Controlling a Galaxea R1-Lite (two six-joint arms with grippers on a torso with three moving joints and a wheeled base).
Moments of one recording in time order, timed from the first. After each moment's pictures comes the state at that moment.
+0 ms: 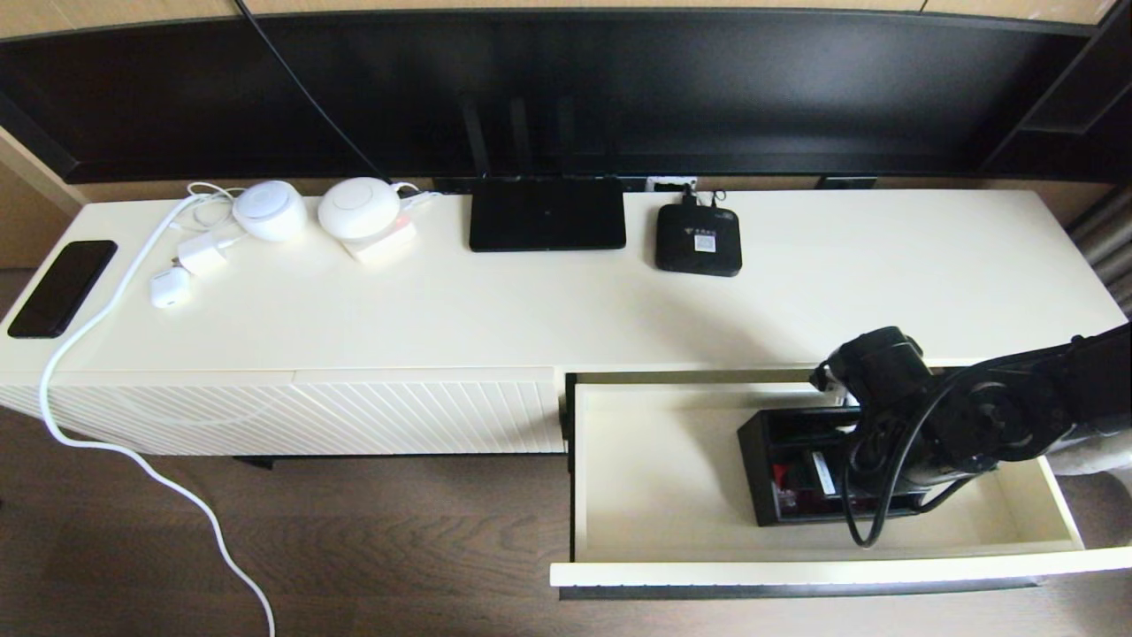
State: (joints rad) left arm 0.00 0.00 0.00 0.00 0.00 0.04; right arm 0.26 1.91 -1.03 0.15 -0.15 0.23
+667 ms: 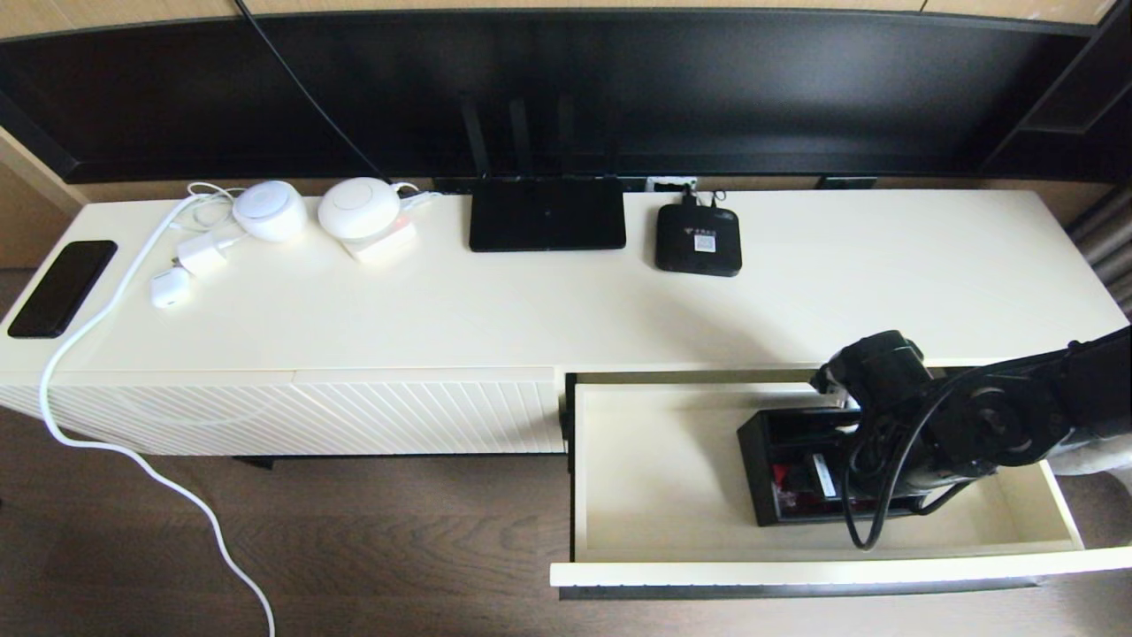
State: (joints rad) left arm 0.00 0.00 0.00 0.00 0.00 0.04; right arm 0.26 1.92 -1.02 0.12 -0.16 0.23
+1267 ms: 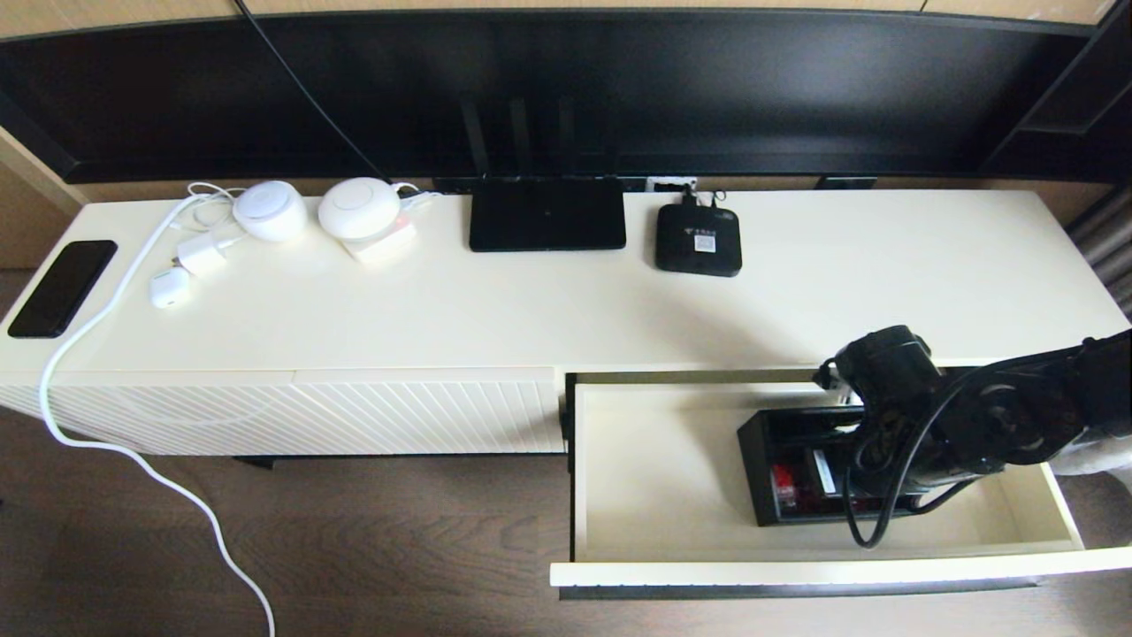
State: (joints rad) left arm 0.00 0.00 0.00 0.00 0.00 0.04; right arm 0.25 1.90 -1.01 0.12 -0.10 0.24
